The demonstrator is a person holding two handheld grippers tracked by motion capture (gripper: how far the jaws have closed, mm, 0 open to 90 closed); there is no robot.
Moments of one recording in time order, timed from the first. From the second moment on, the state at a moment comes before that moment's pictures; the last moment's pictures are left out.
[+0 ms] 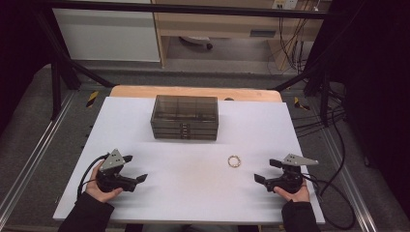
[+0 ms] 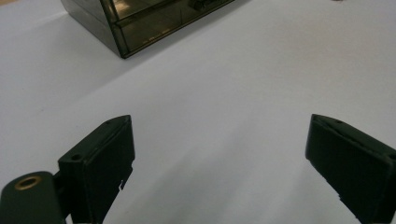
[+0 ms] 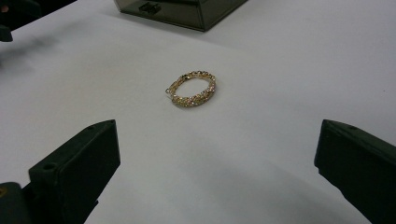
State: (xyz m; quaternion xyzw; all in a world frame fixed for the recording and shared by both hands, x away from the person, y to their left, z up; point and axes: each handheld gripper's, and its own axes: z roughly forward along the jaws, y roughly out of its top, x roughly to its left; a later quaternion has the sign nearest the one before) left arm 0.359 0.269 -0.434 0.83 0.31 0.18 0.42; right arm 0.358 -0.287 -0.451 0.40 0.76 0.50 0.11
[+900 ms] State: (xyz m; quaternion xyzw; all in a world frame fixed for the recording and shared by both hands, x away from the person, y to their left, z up) left arm 0.359 0.254 -0.429 0.85 0.26 0.25 0.38; right arm 0.358 -0.286 -0.452 0.40 0.77 0.49 0.11
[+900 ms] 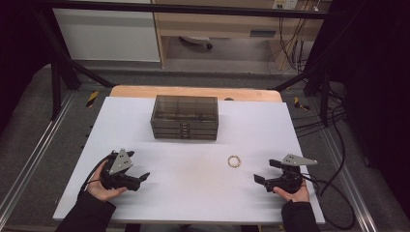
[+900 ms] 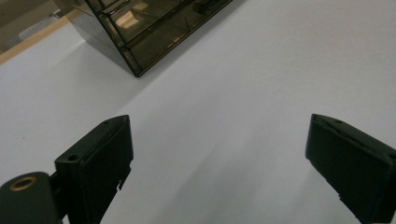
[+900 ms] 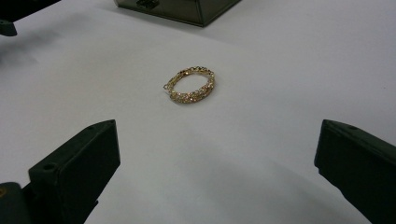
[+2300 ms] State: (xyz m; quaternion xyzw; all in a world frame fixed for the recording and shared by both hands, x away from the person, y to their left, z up) left arm 0.364 0.211 -0.428 0.87 0.15 0.35 0.30; right arm 0.358 -0.285 -0.452 0.40 0.77 0.49 0.12
